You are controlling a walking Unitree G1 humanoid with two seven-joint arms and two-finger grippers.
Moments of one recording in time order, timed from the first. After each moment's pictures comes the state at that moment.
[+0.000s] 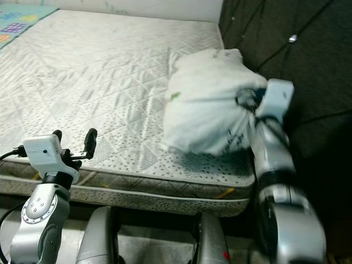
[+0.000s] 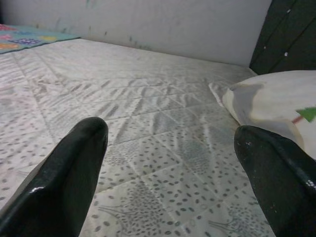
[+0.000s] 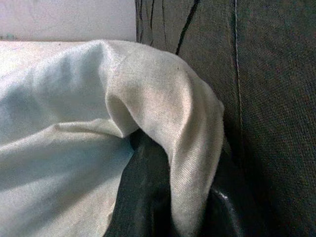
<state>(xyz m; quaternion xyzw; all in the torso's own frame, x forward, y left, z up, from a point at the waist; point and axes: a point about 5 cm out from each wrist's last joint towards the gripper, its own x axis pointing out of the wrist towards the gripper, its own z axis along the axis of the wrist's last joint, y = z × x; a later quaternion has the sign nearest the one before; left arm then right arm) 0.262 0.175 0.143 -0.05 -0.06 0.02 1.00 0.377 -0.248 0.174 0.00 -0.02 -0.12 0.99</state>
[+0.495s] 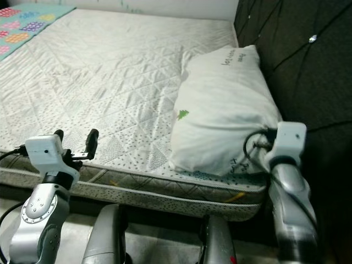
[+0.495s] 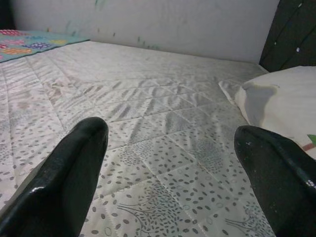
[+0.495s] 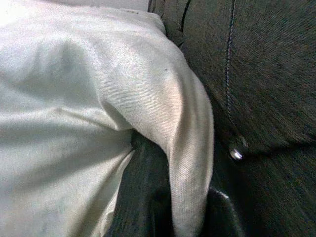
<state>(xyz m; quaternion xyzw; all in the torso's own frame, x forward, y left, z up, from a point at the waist) 0.263 0.174 0.144 -0.05 -0.06 0.00 1.00 0.291 -0.259 0.142 -0.09 0.00 -0.12 0.99</state>
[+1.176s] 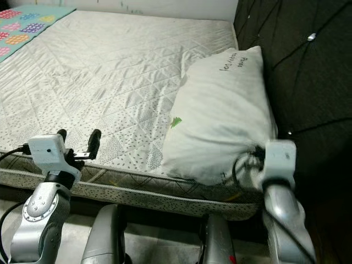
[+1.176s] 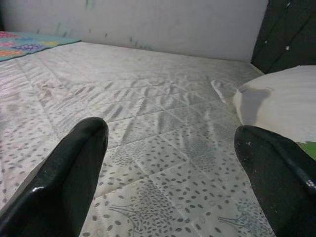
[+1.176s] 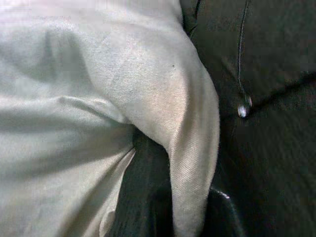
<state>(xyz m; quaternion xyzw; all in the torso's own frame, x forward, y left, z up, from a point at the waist) 0.265 0.173 0.143 -0.05 -0.06 -0.01 1.00 0.271 -0.232 0.143 -0.09 0.03 -0.11 0.99</state>
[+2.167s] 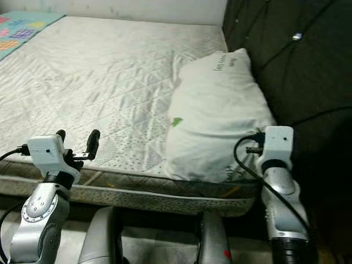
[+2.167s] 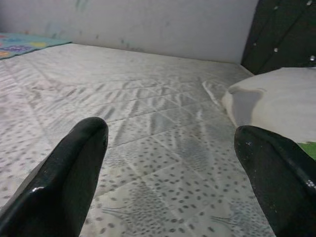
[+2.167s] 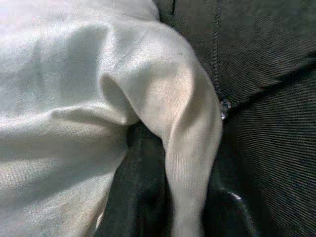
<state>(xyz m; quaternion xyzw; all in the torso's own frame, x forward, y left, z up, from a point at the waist) 0.264 0.174 0.141 -0.05 -0.06 0.00 1.00 0.303 -0.241 0.138 -0.09 0.03 -0.11 0.99</state>
